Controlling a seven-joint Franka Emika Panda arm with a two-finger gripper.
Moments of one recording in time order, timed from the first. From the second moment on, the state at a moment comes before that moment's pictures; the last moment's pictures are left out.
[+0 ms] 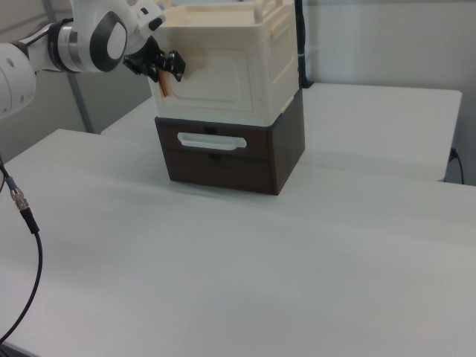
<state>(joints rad) 0.24 0.45 -0.08 -1.24 0.02 2.36 -0.05</state>
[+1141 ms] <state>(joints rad) 0.27 0.43 -0.07 -1.26 0.01 2.36 0.01</state>
